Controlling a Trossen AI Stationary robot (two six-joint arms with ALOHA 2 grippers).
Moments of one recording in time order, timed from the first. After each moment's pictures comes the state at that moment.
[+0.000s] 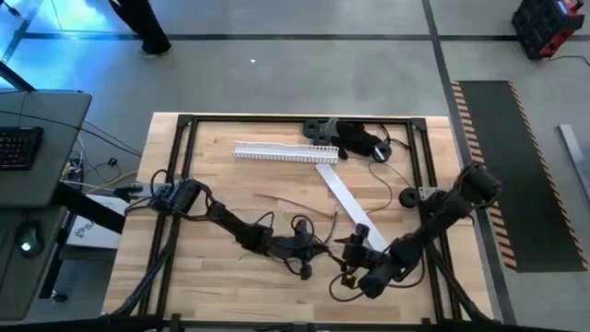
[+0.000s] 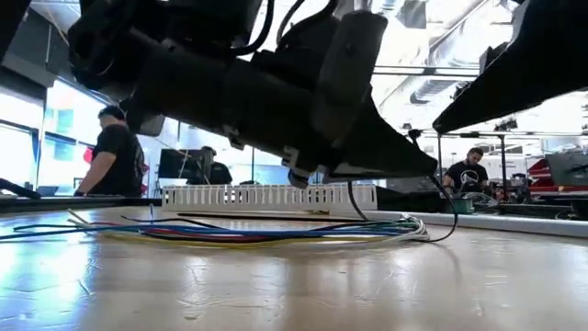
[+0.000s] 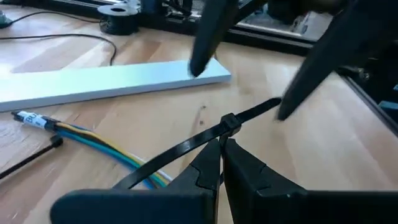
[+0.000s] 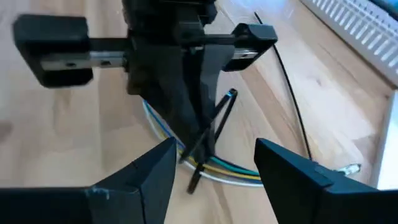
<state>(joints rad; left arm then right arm) -0.38 2.21 1.10 0.82 -0.42 -0.29 0.75 1.72 0.90 -0.19 0.84 0.76</state>
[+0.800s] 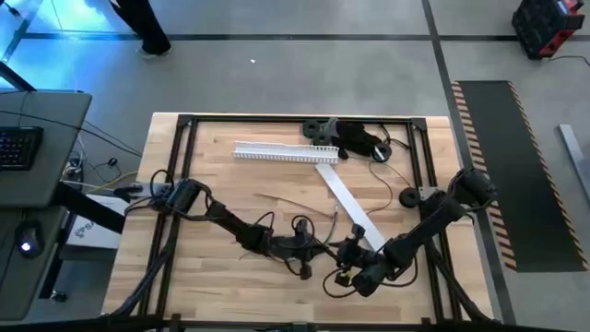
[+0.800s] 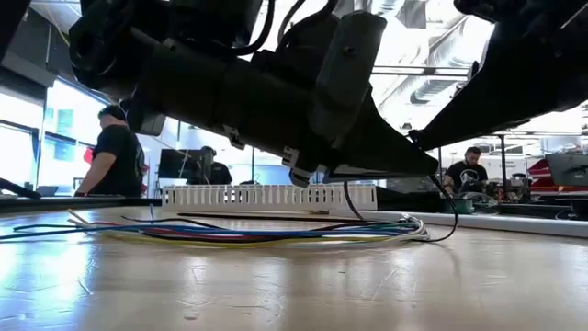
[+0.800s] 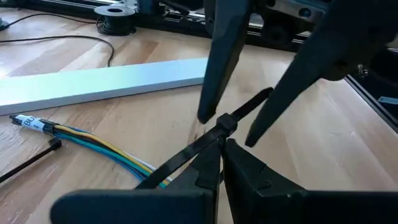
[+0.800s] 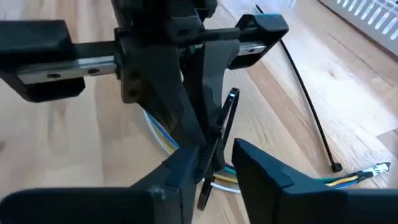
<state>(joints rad) -0.38 2.21 1.10 0.81 -0.41 -0.28 0.71 1.77 0.90 -0.10 0.82 0.76</state>
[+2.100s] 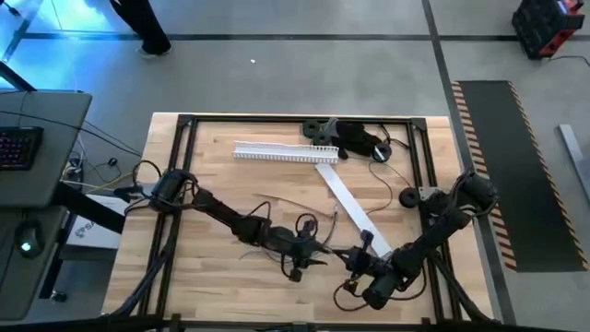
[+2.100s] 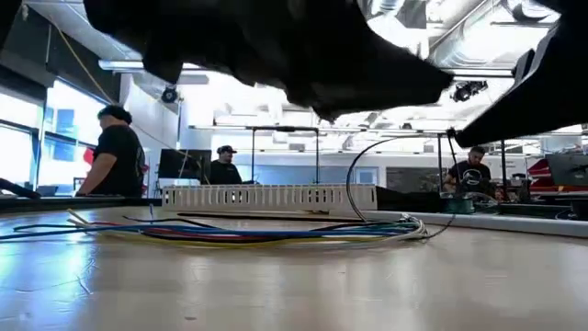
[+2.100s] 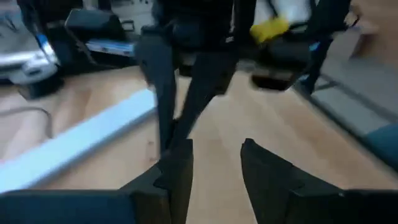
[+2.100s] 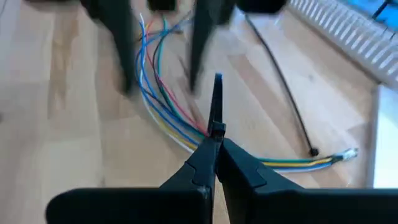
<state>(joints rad) -0.34 2.08 1.10 0.68 -0.13 0.11 0.83 1.79 0.90 -0.19 0.97 0.84</state>
